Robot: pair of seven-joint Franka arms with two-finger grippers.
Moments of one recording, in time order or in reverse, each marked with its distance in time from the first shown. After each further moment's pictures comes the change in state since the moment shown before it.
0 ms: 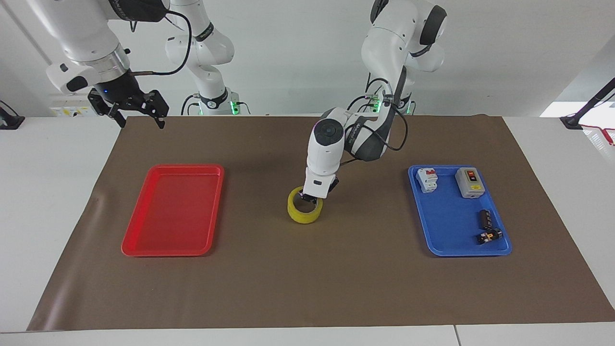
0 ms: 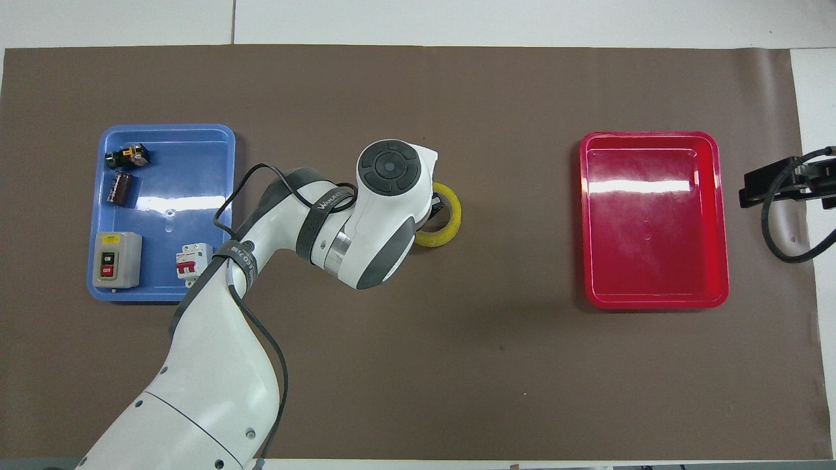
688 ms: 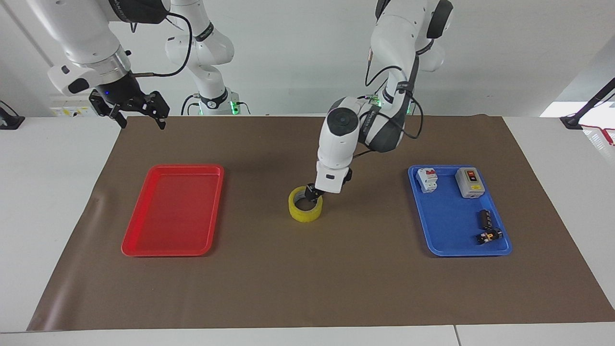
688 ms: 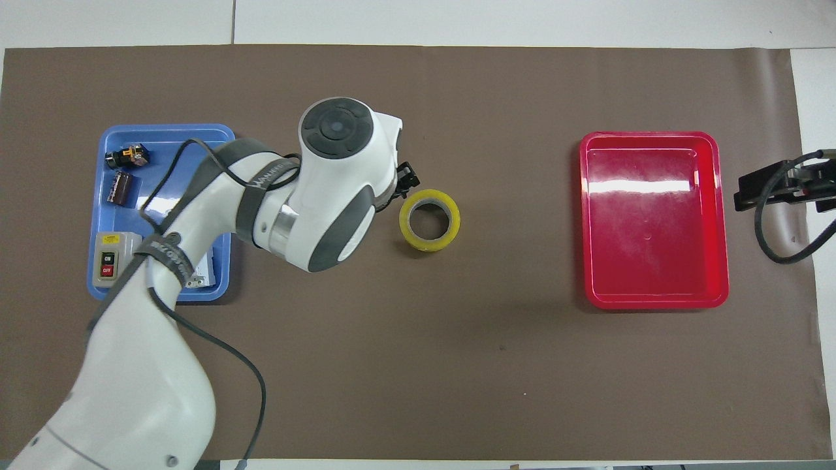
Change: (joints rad) left arm 0.116 -0.146 0.019 0.048 0.006 -0.205 0.068; right arm 0.006 -0.001 0.002 -0.026 0.003 0.000 0.000
